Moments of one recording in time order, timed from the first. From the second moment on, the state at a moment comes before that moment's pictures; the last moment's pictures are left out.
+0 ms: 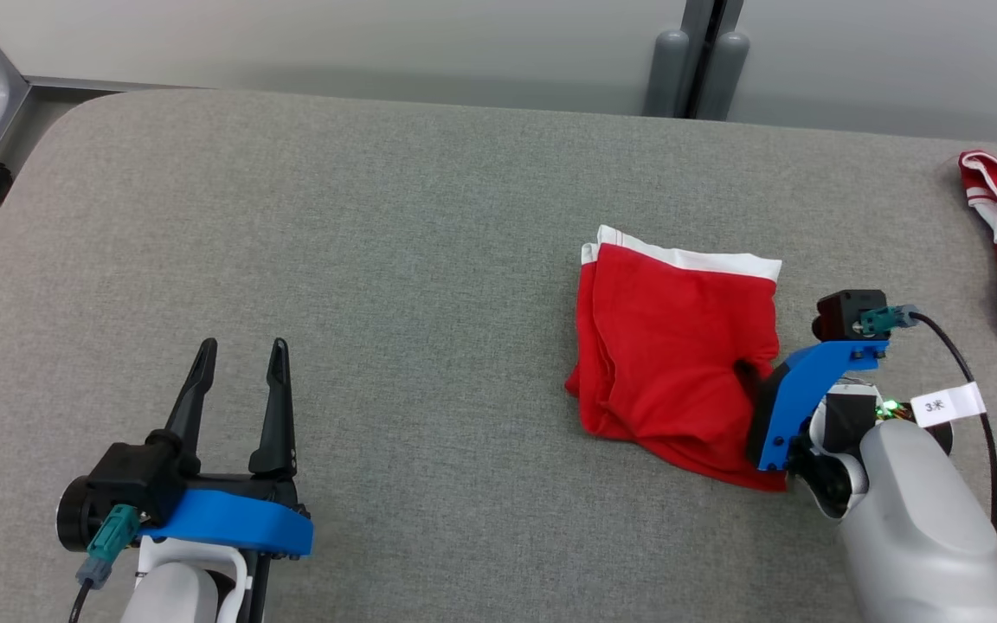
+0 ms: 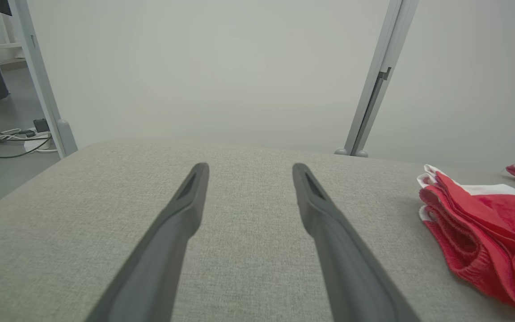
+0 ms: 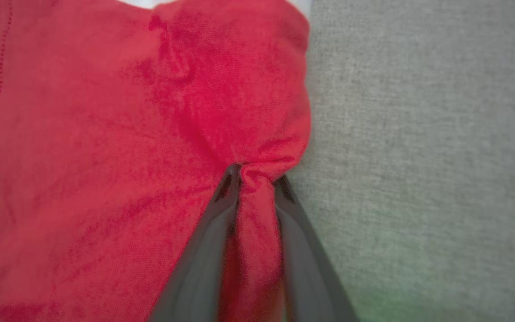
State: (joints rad) left arm -0.16 0.13 -0.12 0.25 -0.27 -0.11 -0.26; right arm -0.59 -0.06 -0.03 0.82 0.22 0.13 0.35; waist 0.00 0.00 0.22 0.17
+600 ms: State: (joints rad) left arm -0.23 0.11 -0.12 0.17 -0.26 -0.12 -0.26; right arm -0.88 -0.32 0.30 0.62 0.14 0.13 0.41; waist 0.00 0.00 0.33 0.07
